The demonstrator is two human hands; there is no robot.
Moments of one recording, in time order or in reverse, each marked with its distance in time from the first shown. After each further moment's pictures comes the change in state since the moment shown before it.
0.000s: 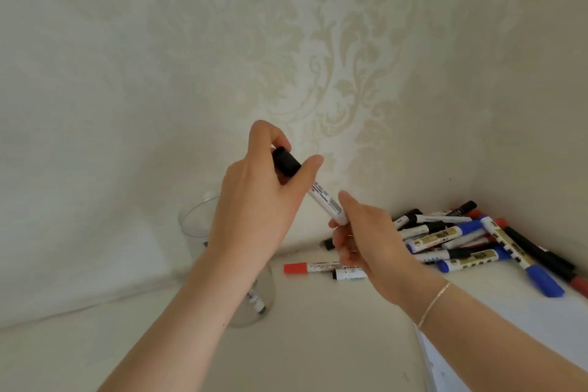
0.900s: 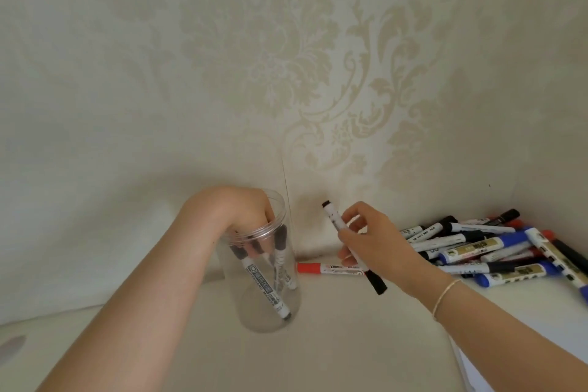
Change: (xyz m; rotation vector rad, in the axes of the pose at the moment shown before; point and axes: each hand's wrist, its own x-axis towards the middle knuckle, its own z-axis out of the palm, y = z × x) left_hand 0.050 -0.088 -0.025 0.360 -1.160 -0.655; right_hand 0.038 0.020 0.013 -0.446 -0.155 -0.192
